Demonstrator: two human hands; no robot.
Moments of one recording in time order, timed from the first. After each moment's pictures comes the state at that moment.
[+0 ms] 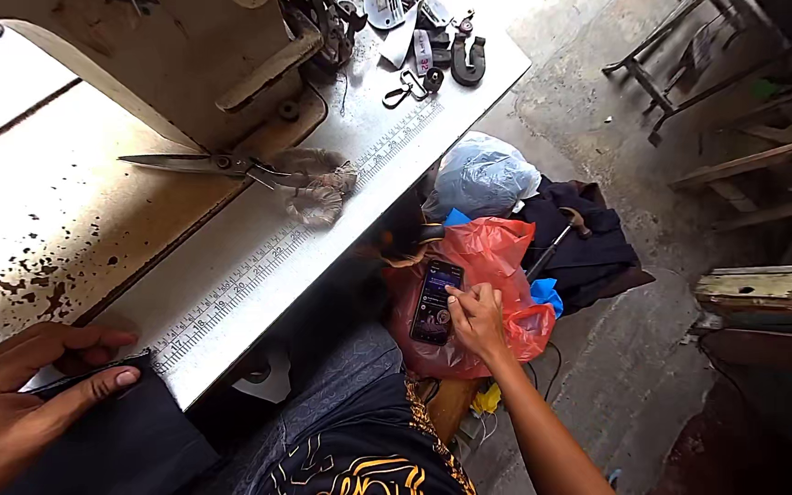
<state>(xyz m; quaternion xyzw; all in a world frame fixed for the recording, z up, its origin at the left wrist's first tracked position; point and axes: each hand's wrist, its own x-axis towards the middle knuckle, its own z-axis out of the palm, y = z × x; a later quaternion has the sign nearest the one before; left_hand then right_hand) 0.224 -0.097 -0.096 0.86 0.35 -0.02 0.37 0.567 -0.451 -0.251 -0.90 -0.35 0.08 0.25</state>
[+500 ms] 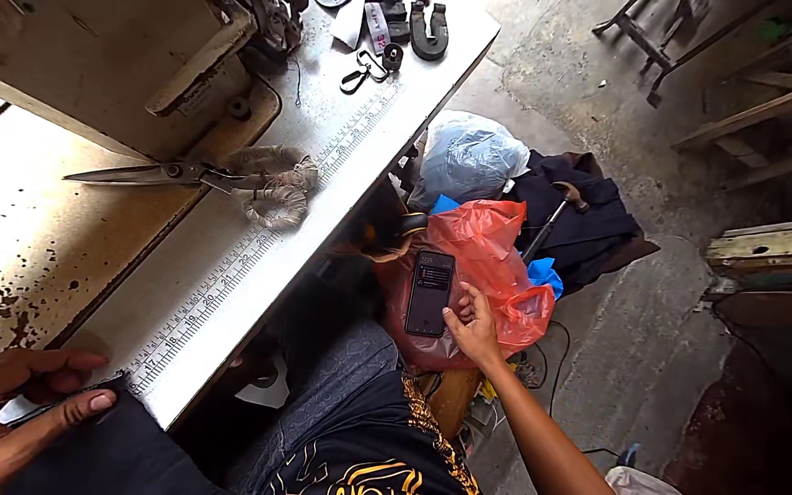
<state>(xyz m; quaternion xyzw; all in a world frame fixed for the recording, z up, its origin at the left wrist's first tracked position) 0.271 -0.114 -0.046 0.80 0.46 -0.17 0.35 0.544 -0.477 -0.271 -0.88 -0.16 0.19 0.40</state>
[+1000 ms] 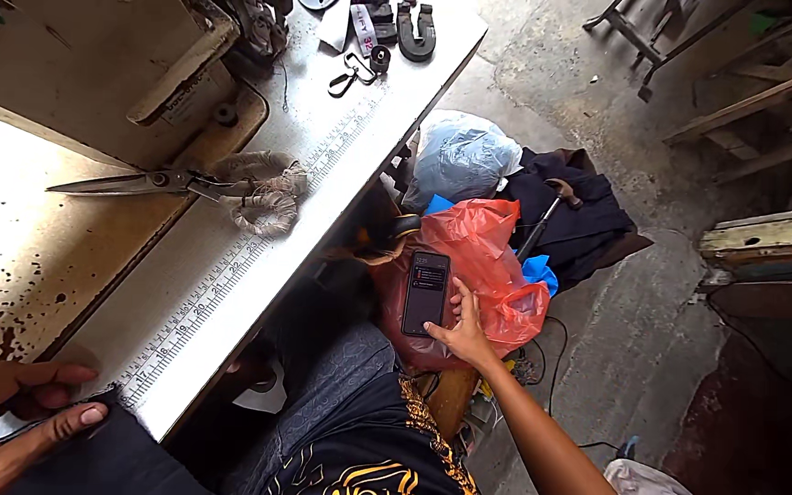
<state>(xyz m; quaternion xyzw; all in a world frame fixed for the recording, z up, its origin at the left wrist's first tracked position) 0.308 -0.129 -0.018 0.78 0.46 -0.22 0.35 0.545 -0.473 -0.267 -0.88 -0.14 0.28 0.35</state>
